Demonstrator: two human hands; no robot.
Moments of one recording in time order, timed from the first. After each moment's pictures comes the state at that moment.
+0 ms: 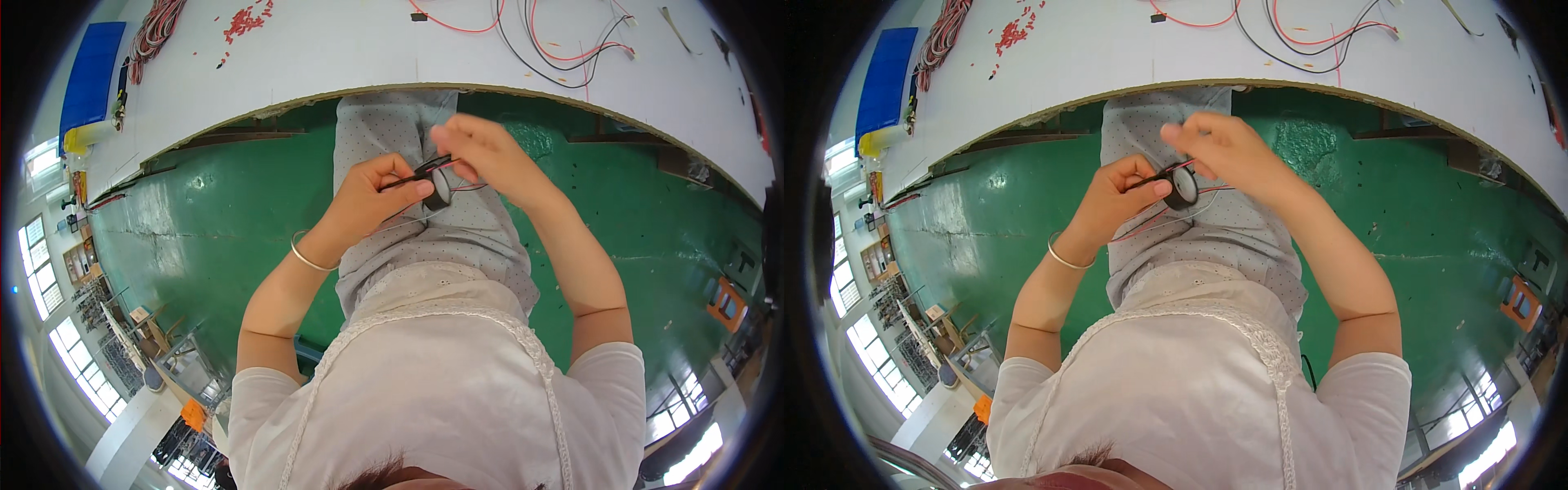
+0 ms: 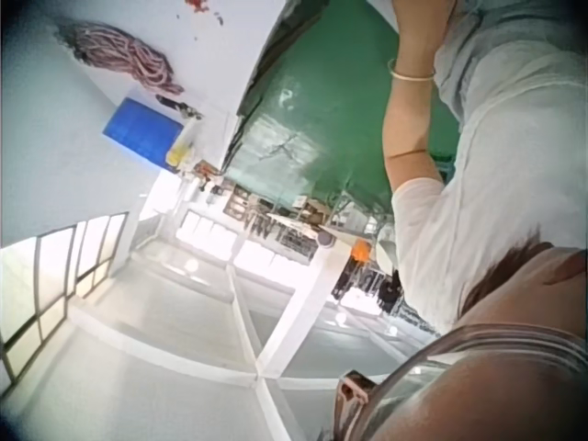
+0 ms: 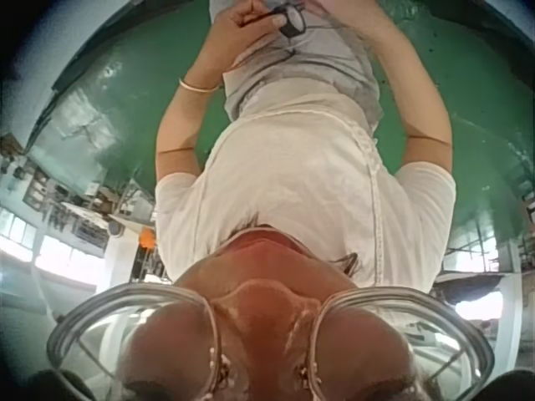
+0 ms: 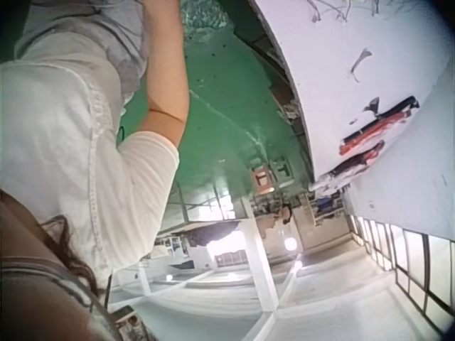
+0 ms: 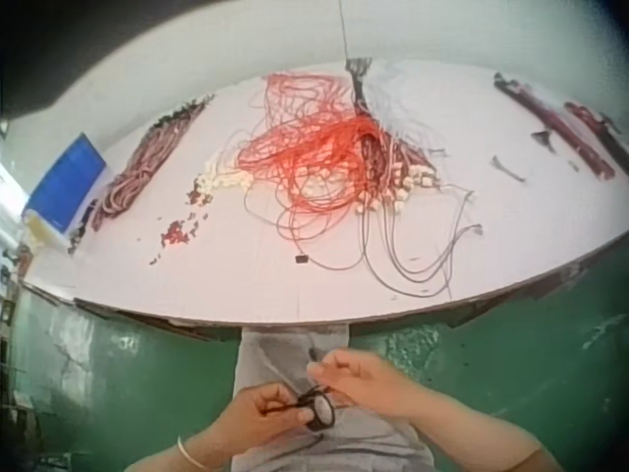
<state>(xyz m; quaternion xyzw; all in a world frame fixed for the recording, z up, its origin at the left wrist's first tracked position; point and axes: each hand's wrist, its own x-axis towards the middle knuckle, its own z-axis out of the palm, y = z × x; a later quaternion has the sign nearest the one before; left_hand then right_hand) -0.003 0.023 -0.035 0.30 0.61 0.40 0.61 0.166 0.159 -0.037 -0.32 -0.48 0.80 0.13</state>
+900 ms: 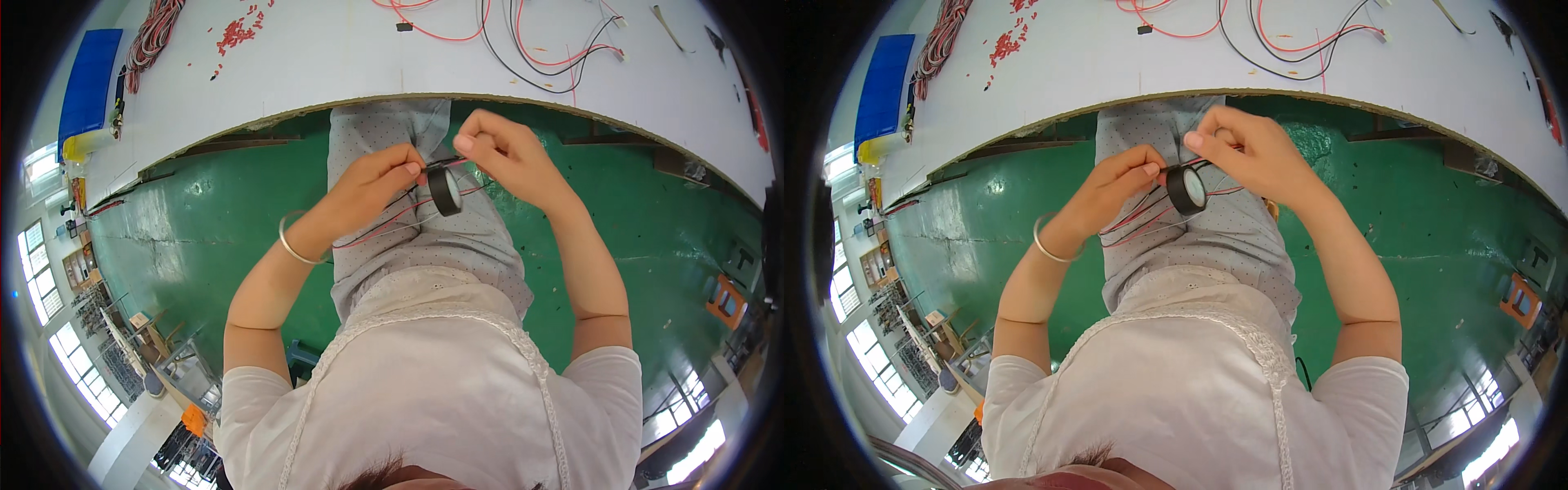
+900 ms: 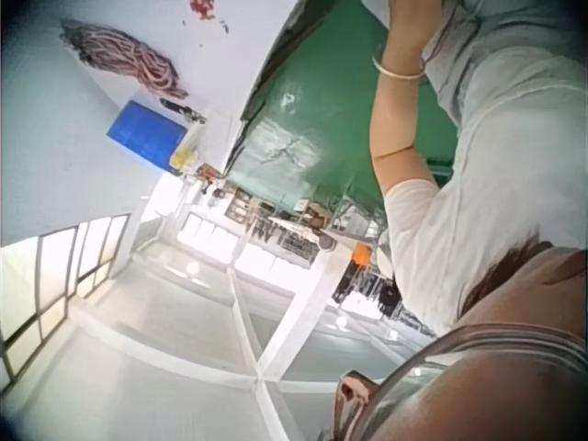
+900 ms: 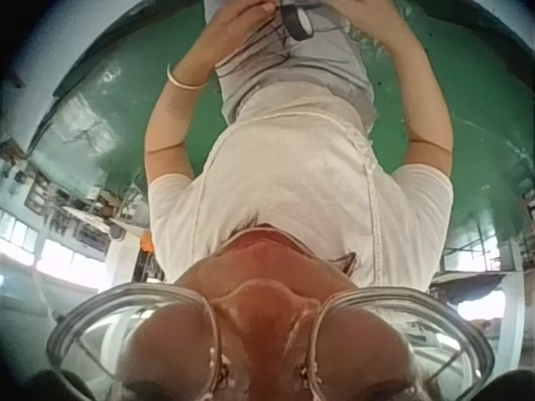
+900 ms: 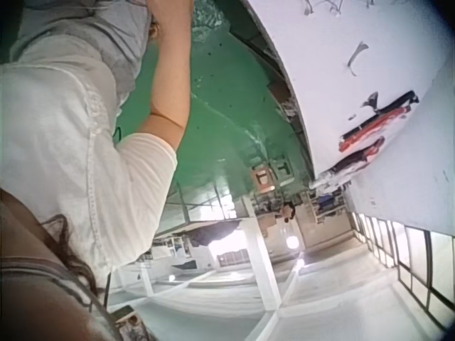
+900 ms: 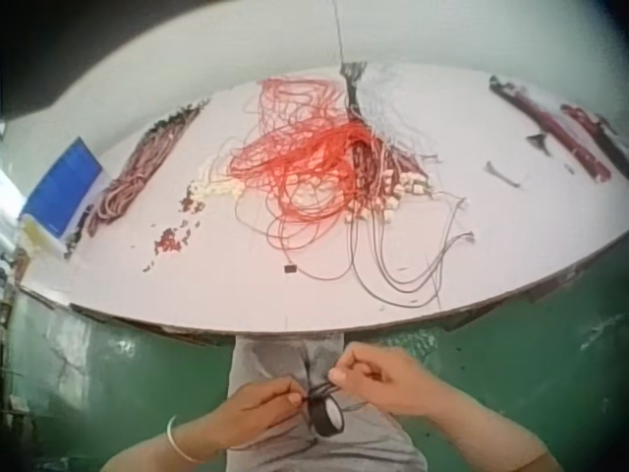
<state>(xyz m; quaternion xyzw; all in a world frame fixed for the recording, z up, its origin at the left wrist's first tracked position) -0.007 0.059 -0.009 0.43 0.61 0.30 0.59 0.199 0.183 -0.032 -0.28 -0.67 0.67 0.16</state>
